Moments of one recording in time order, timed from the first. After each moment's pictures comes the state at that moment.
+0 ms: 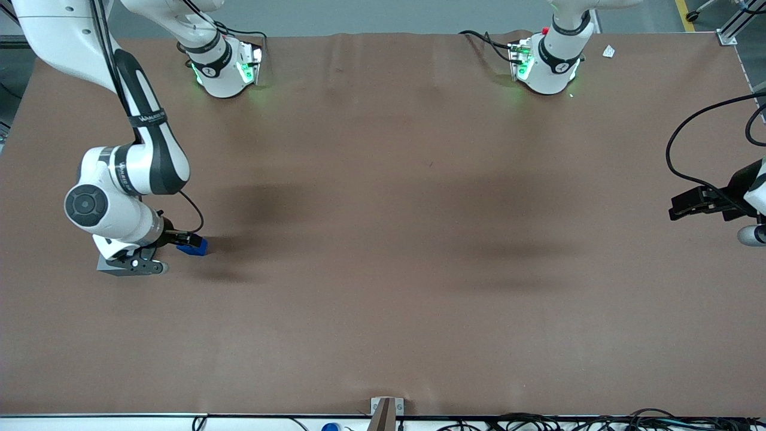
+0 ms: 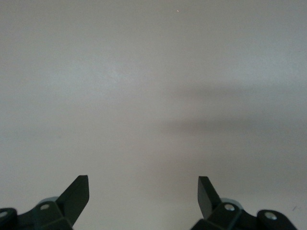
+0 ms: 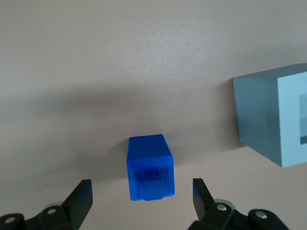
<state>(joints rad) 0.06 0.39 -0.03 -1.98 -0.11 2.28 0.25</state>
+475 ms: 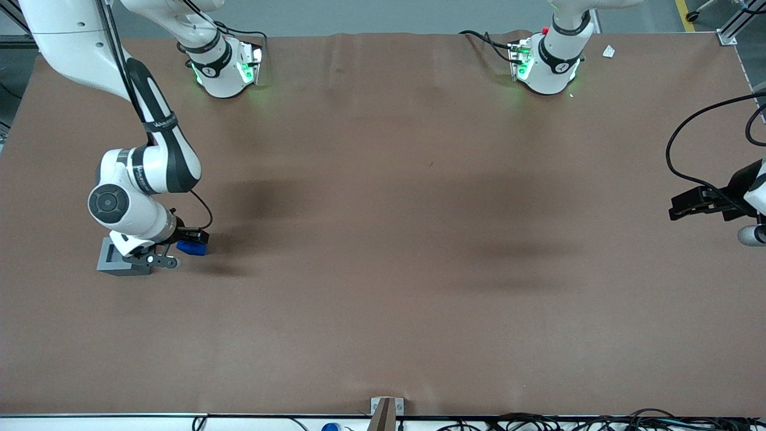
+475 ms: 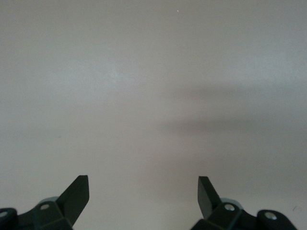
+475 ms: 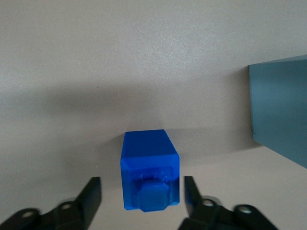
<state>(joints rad) 0.06 0.41 -0.03 -2.04 -0.12 2.35 0.25</state>
